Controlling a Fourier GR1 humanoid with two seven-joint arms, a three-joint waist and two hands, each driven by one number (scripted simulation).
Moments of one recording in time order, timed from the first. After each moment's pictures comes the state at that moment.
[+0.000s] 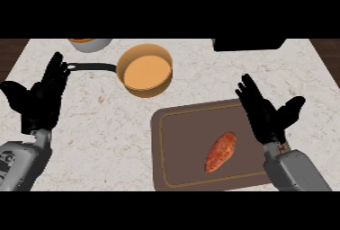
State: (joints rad) left arm -0.31 0.46 -0.17 -1.50 0.25 0.40 0.19; right arm -0.27 -0.29 0.29 -1.40 -0.47 -0.27 0.06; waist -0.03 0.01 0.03
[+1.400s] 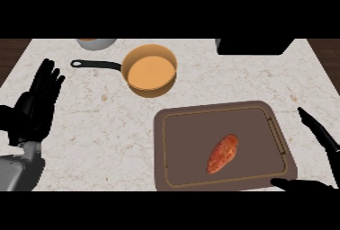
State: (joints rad) left arm -0.21 0.42 -0.08 -1.59 0.29 0.32 0.16; right arm 0.19 -0.73 0.26 -1.85 -0.02 -0.34 0.00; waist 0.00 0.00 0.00
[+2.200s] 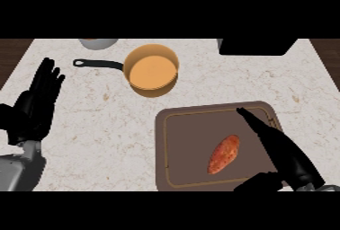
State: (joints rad) left arm -0.21 0.39 -0.05 -1.61 0.26 0.30 0.18; right arm -0.17 -0.63 0.54 -1.94 0.16 -0.06 0.77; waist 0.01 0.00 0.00
